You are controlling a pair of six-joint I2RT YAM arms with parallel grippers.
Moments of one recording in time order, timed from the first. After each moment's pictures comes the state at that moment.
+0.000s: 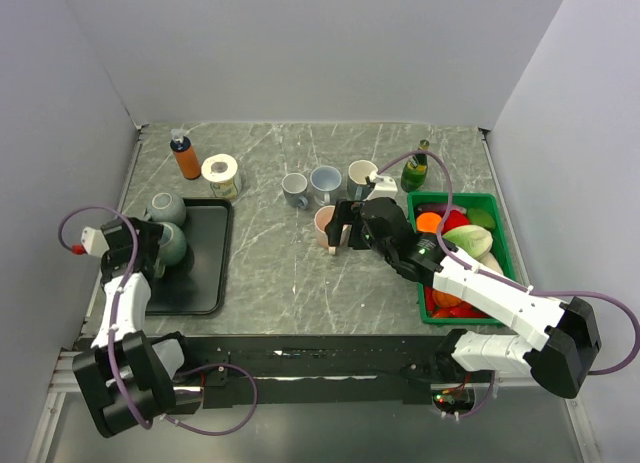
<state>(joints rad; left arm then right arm) 0.42 1.04 0.51 -0.14 -0.13 -0.98 0.81 1.15 0.92 -0.32 0.32 0.63</state>
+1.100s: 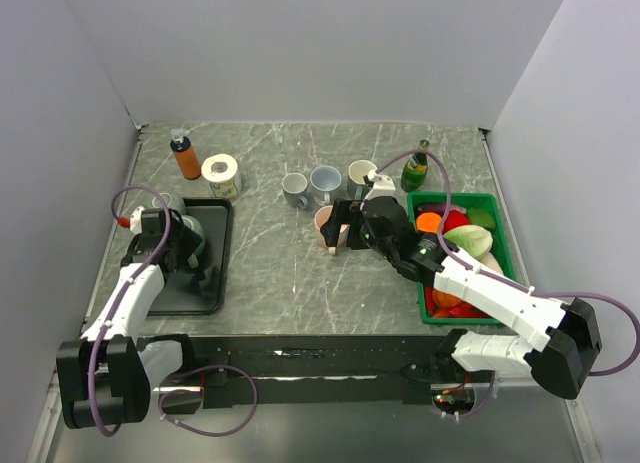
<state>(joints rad) 0.08 1.06 0.59 -0.35 -0.12 -0.83 0.81 1.15 0.93 -0.29 0.25 0.63</state>
